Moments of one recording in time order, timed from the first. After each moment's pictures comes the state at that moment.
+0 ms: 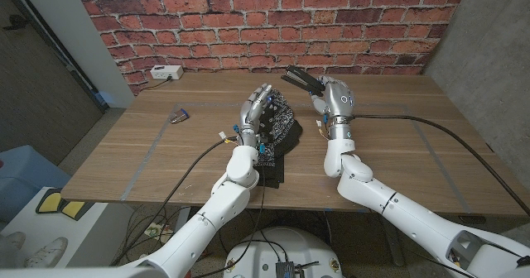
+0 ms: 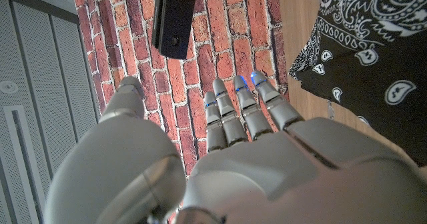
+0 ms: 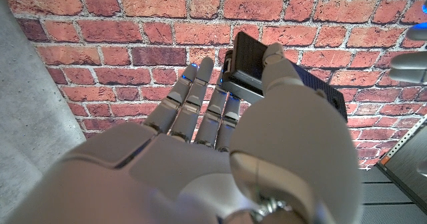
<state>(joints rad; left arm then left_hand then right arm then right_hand) 0.97 0.22 0.52 -1.53 -0.34 -0.37 0.42 0.57 -0.11 0.40 -0.13 0.20 0.41 -0.02 0.22 0.20 0.49 -0.10 0.31 0.28 0.44 -0.05 0.23 0.19 0.38 0.01 0.24 0.20 -0.82 -0.49 -0.76 -1.65 -0.65 -0.47 -0.86 1.03 0.13 0.25 -0.18 0.17 0.64 -0.04 0.50 0.48 0.68 -0.08 0.62 0.47 0.61 -0.06 0.41 0.65 0.49 -0.05 0.35 0.20</state>
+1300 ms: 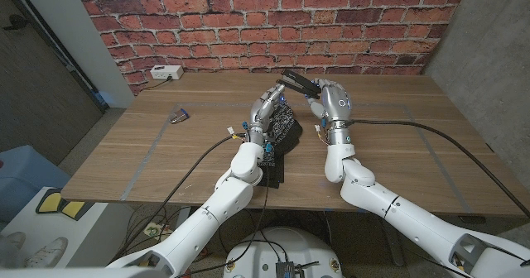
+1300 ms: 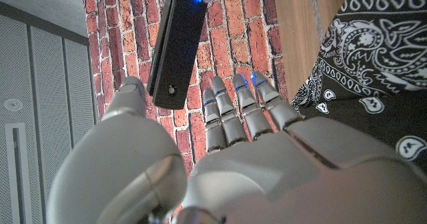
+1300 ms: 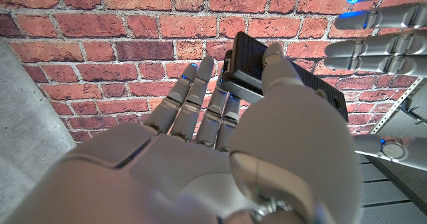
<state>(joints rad) 0.93 0.21 0.56 -1.49 -0.38 -0.35 0.34 0.58 -0.09 0.38 -0.12 0.21 0.47 -0.01 0.24 0.20 0.55 -0.09 0.32 0.29 0.48 -0.05 0.24 0.20 0.38 0.02 0.24 0.20 -0.83 -0.50 -0.76 -1.62 -0.67 -0.36 -0.90 1.03 0.13 0.25 -0.18 0.17 0.65 -0.04 0.50 0.48 0.68 -0.08 0.62 0.47 0.63 -0.06 0.39 0.67 0.49 -0.05 0.36 0.20</state>
